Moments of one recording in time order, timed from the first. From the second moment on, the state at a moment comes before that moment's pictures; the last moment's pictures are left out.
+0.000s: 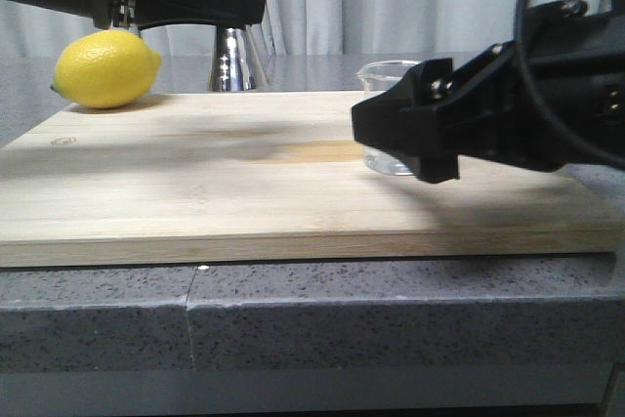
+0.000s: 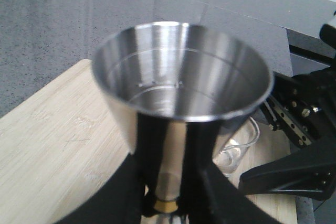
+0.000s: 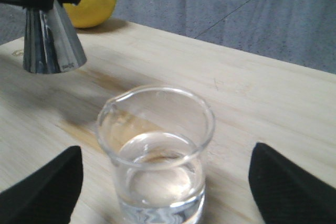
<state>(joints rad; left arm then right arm) -0.26 1.63 -0.97 -1.67 1.05 1.91 0.58 1.41 -0.38 -0.01 -0.78 -0.03</state>
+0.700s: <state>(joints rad) -0.26 1.63 -0.97 -1.67 1.05 1.91 0.58 1.50 -0.43 -0.04 -0.80 -0.03</state>
